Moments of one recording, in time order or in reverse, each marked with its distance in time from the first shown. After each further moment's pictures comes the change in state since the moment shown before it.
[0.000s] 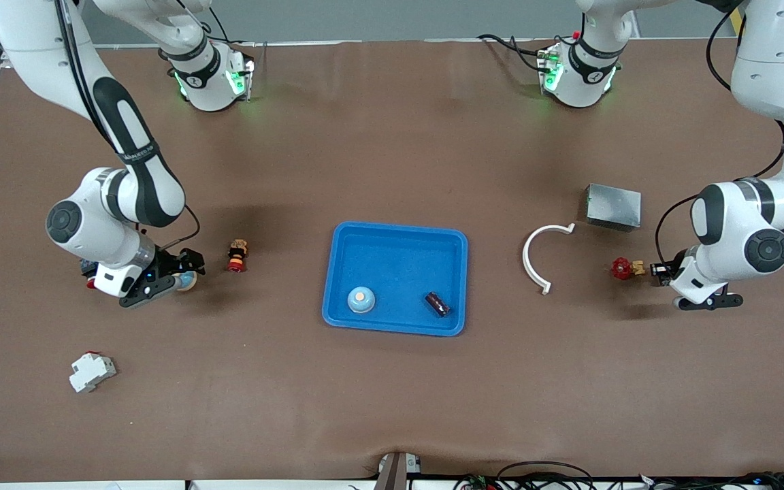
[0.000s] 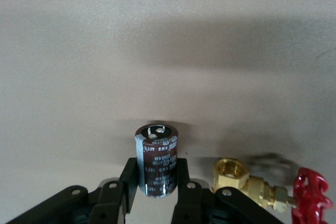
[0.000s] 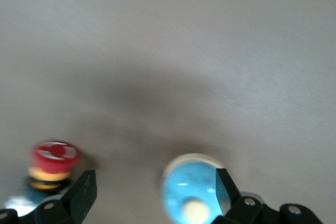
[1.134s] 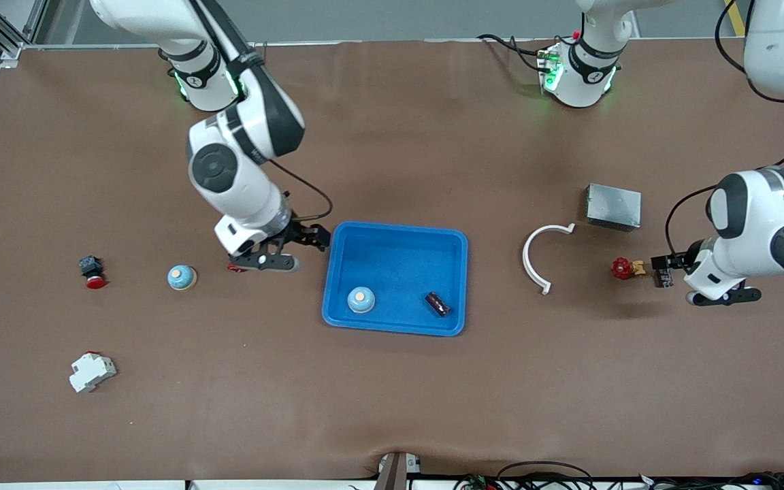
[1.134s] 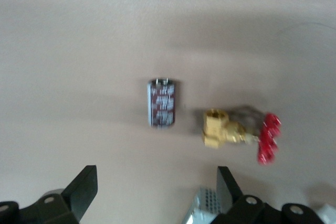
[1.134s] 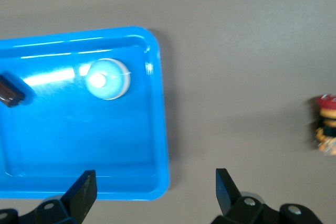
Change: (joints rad) left arm 0.003 -0.143 -0.024 0.039 -0.028 -0.257 -0.005; right arm 0.502 -0.063 0.011 0.230 -0.116 -0.201 1.193
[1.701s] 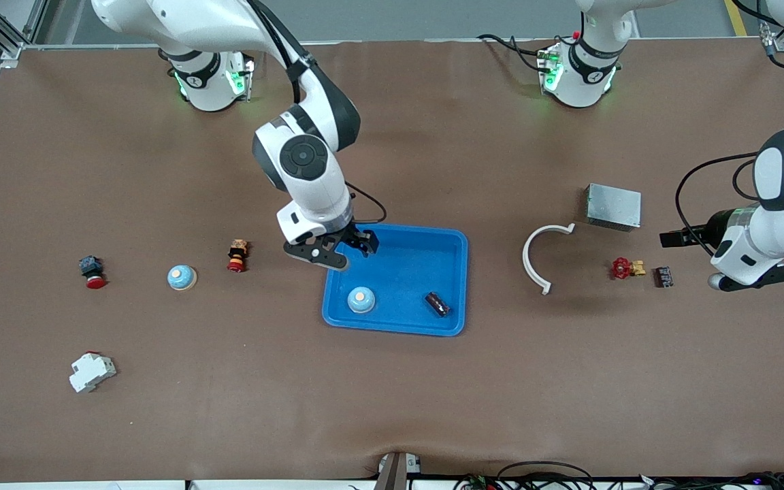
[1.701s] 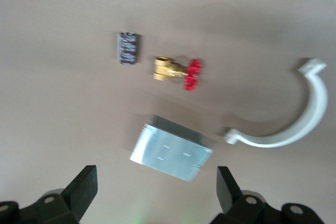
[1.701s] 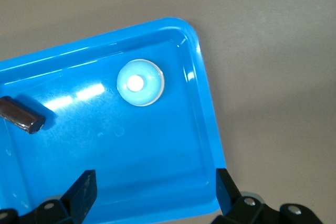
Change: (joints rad) left arm -0.002 -0.108 -0.117 0.217 -0.119 -0.408 -0.160; right arm 0.103 0.182 -0.002 0.193 -0.094 0.001 0.300
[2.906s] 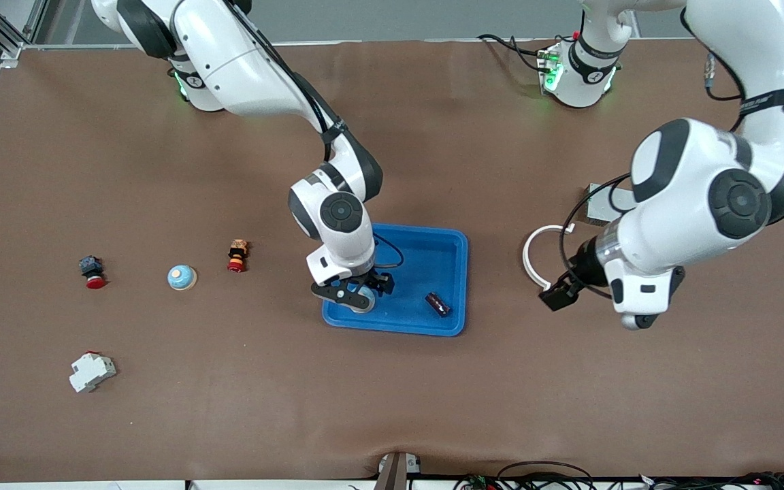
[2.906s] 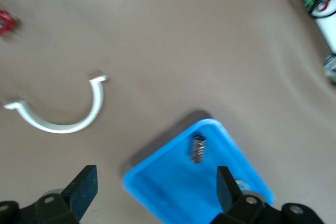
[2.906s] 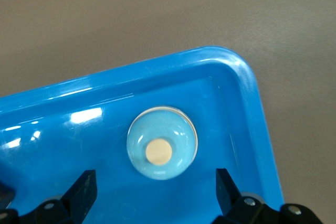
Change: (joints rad) left arm -0.224 0.184 -0.174 0.306 -0.102 0.257 -0.954; right arm 0.003 0.326 -0.019 0.274 -0.064 0.075 0.046
